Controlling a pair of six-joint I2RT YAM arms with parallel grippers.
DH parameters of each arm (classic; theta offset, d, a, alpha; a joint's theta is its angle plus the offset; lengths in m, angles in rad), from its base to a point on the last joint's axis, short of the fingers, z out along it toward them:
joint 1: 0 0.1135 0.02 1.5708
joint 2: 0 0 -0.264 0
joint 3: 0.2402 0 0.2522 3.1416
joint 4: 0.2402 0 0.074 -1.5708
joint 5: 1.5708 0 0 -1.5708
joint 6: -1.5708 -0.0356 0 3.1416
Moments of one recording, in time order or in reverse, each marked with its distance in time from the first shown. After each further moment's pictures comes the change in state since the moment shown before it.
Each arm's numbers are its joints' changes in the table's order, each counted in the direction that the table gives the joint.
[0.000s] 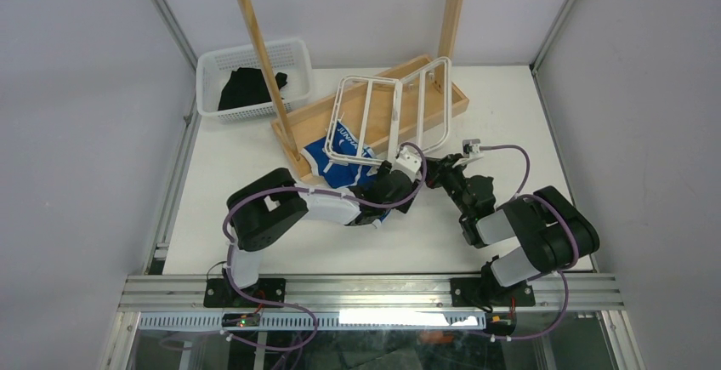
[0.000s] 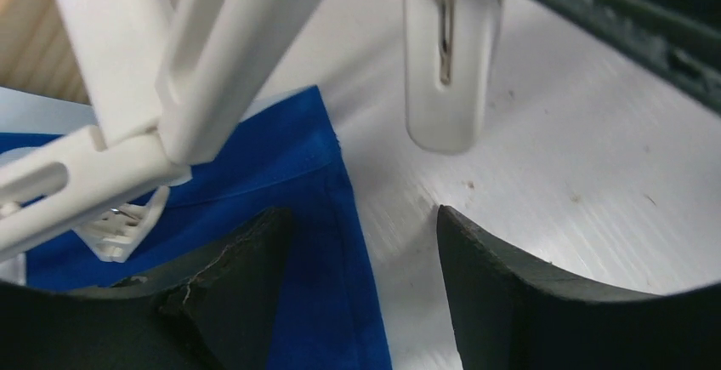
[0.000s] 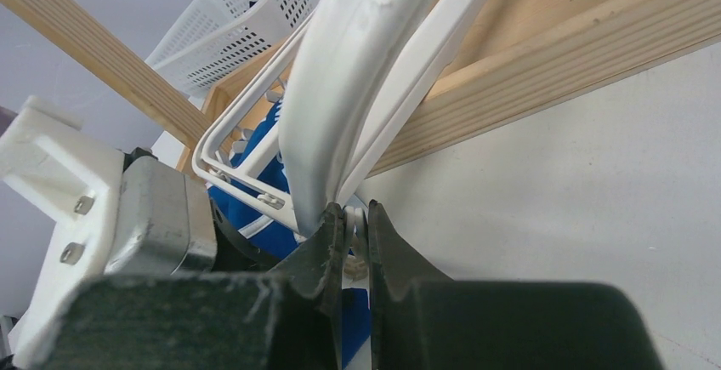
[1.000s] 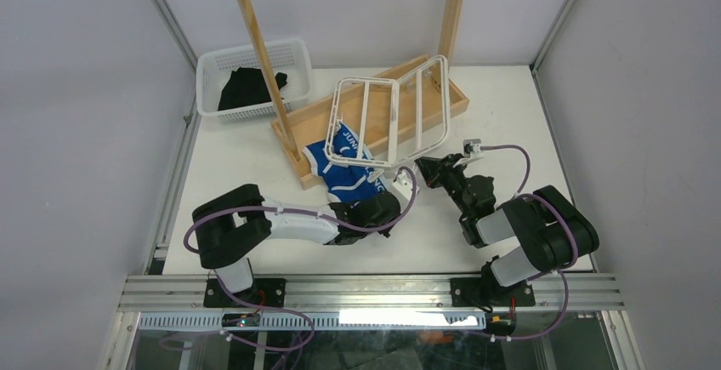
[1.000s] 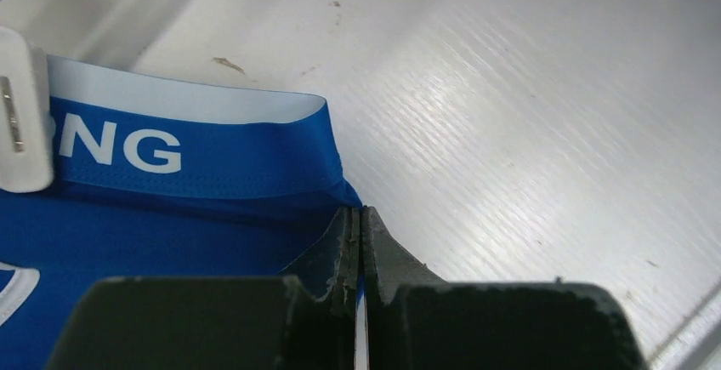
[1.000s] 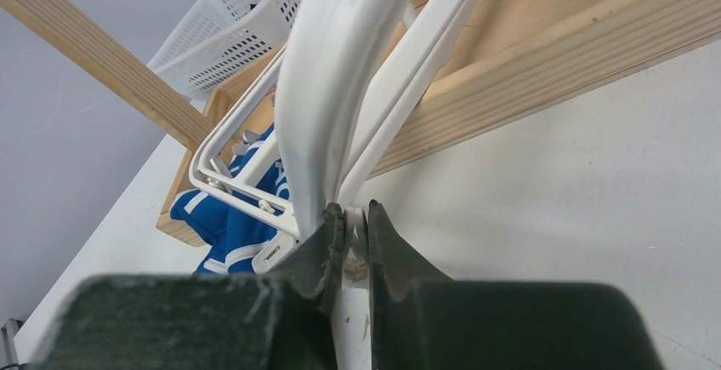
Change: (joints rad) left arm -0.117 0.208 -0.174 0.085 0.101 -0.041; right arm 0.000 -0.005 0.001 -0.007 -0.002 -0.013
